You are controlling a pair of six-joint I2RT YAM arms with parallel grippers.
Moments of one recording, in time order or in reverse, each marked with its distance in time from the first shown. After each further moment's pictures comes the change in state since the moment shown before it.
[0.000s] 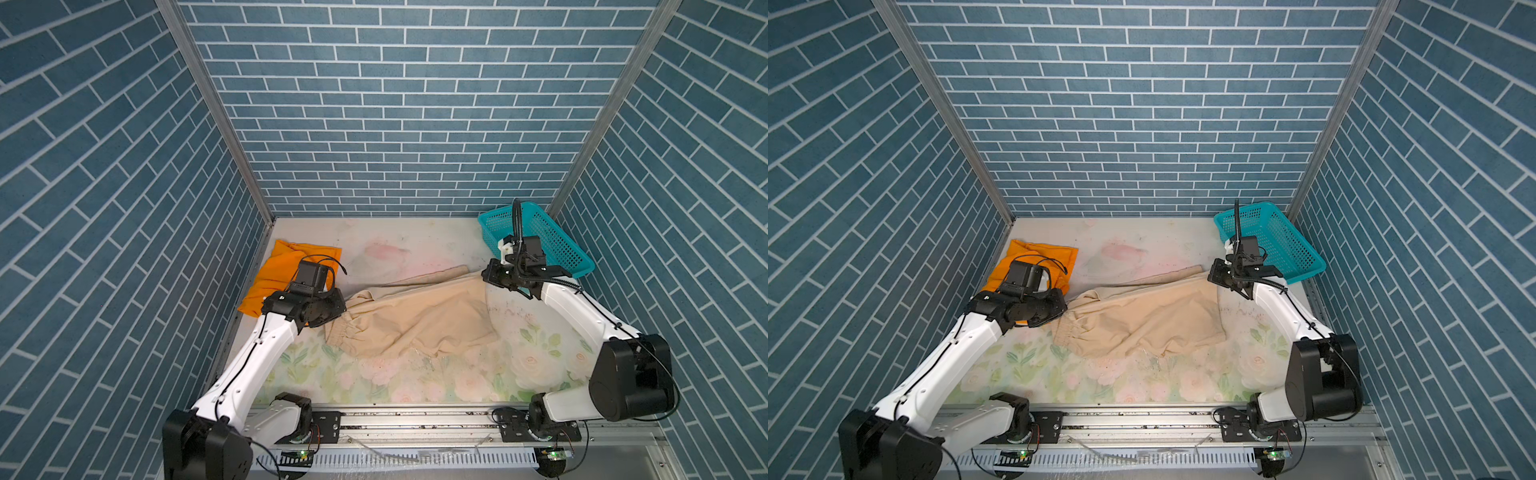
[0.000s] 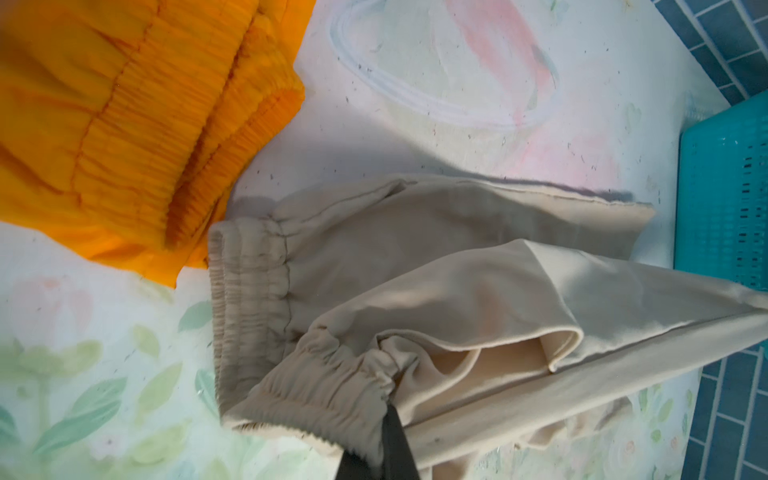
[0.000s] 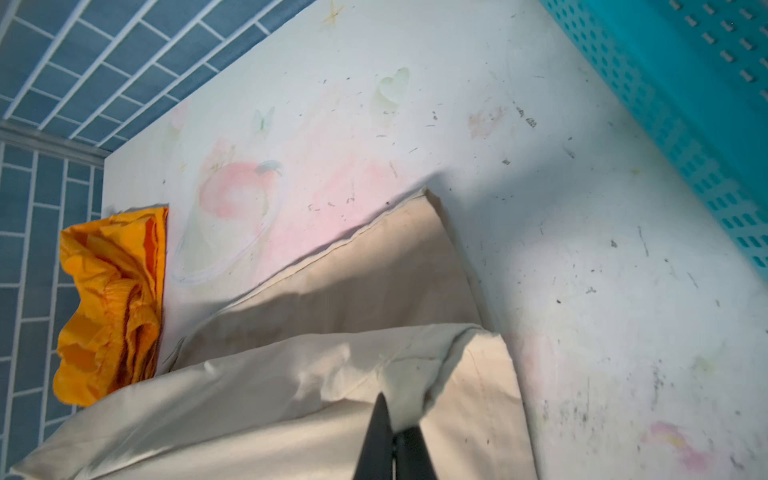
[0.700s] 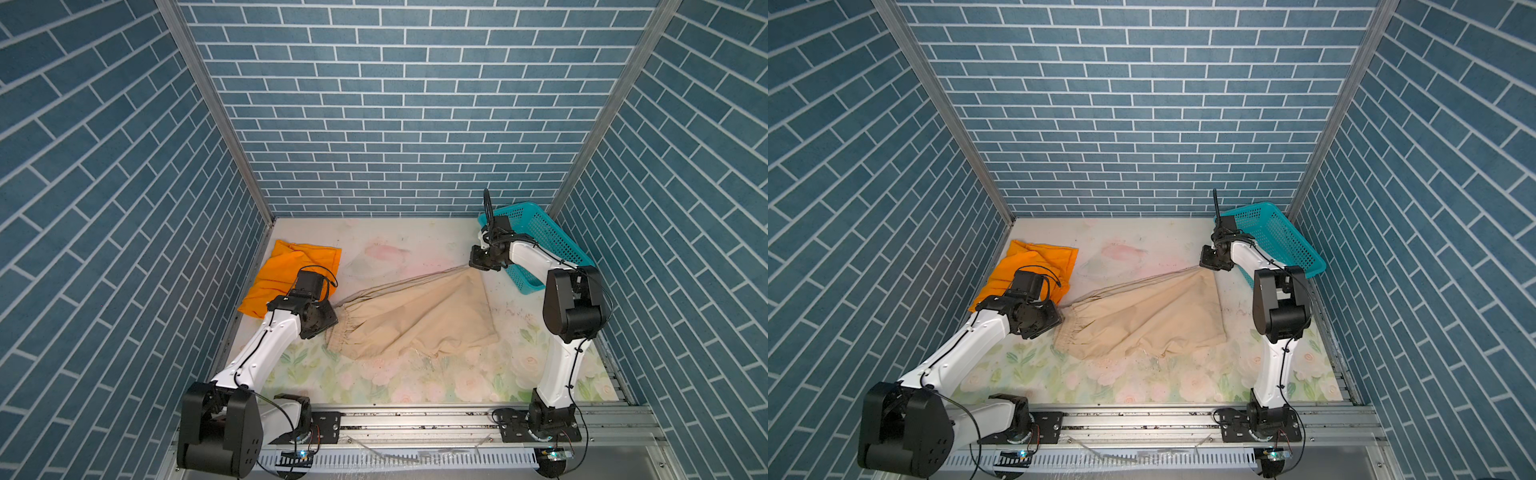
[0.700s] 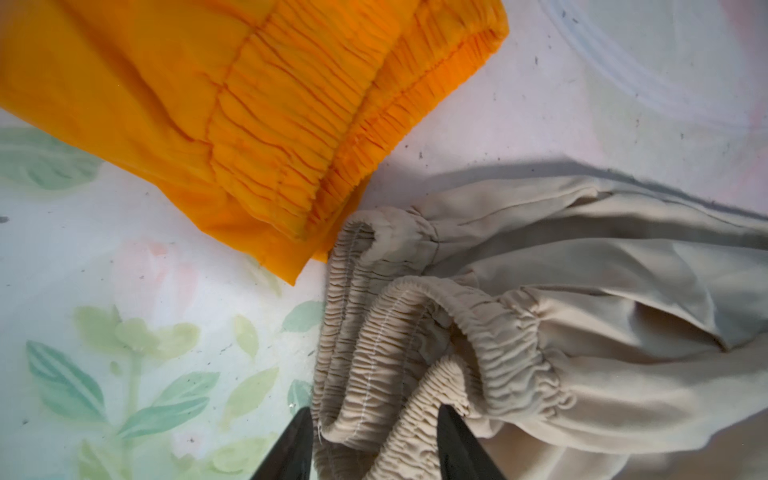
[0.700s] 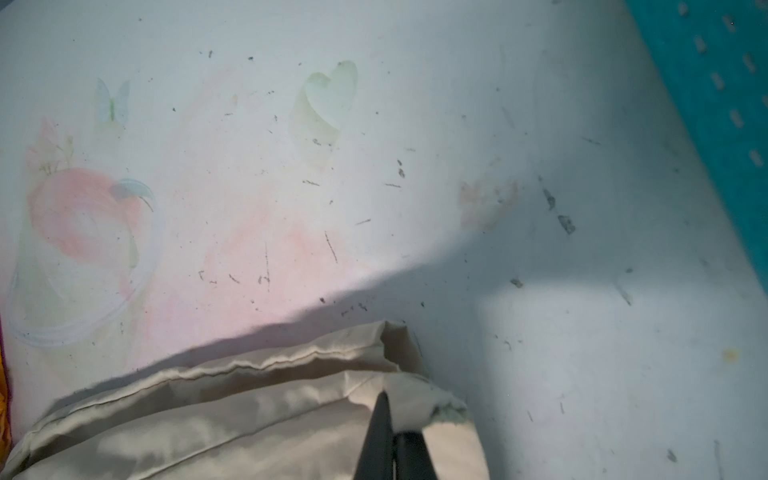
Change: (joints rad) left arm 0.116 0.145 -0.119 0.080 -0.108 0.021; right arm 0.018 0.615 0.472 -0.078 0.034 -0.128
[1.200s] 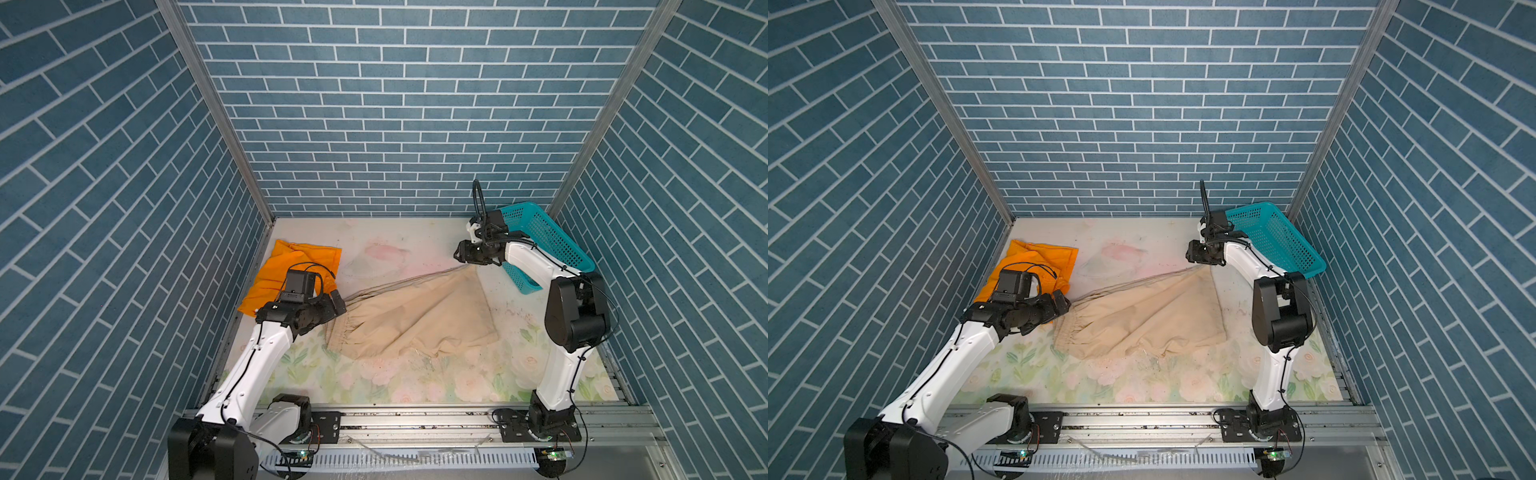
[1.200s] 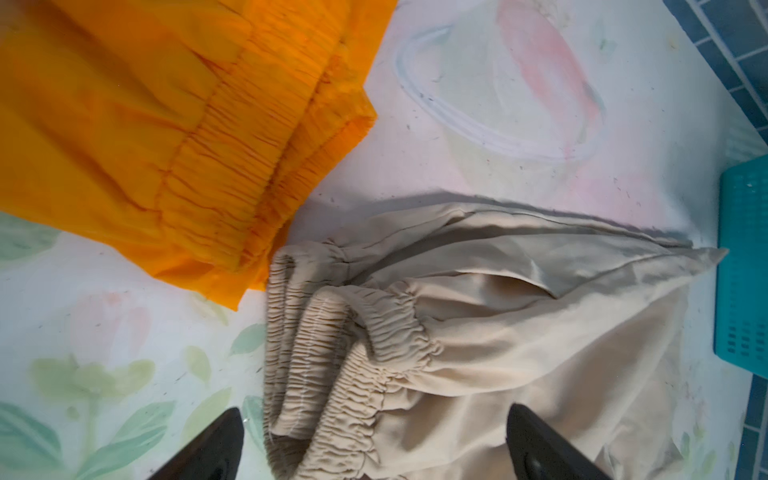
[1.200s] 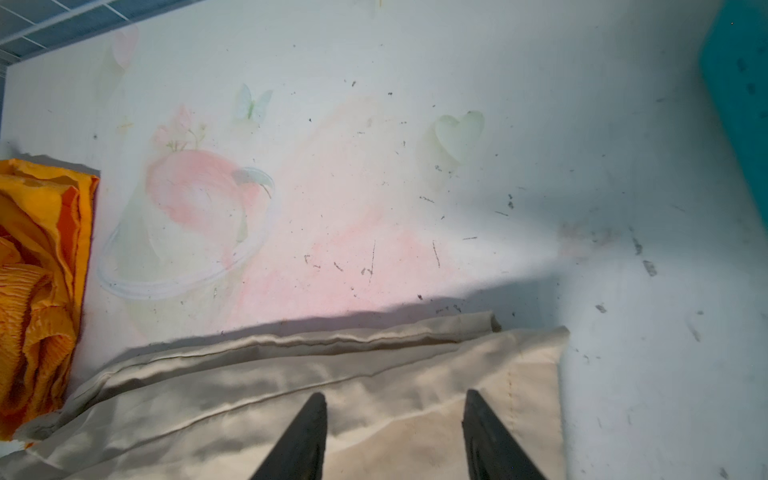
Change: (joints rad) left arm -0.019 -0.130 0.015 0.051 0.123 0.059; right arm 0.058 -0.132 -0.032 0.023 -0.010 -0.041
